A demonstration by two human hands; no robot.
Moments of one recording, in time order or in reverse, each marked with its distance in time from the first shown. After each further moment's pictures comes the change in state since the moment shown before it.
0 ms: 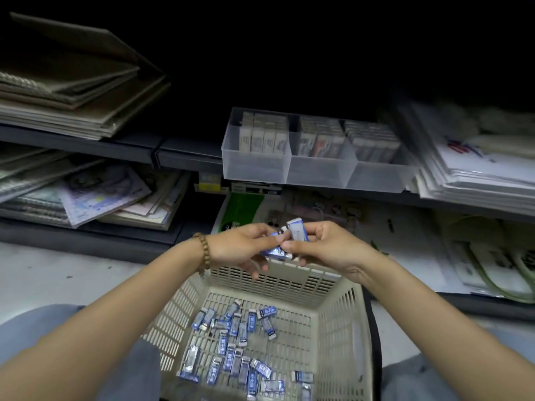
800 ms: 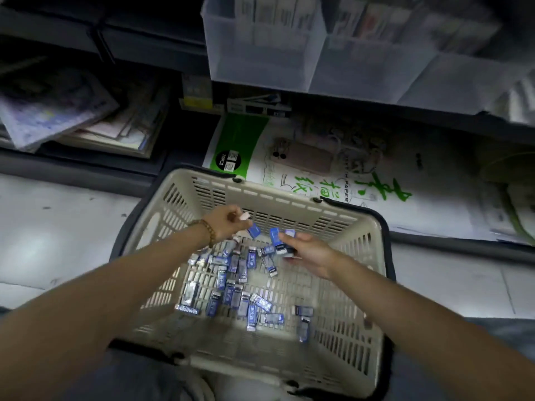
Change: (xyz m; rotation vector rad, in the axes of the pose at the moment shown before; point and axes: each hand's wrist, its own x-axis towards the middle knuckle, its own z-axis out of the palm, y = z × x) left_hand 0.091 -0.173 -0.018 0.133 0.303 -0.180; right_hand 0.087 0.201 0.010 0.321 0.144 0.457
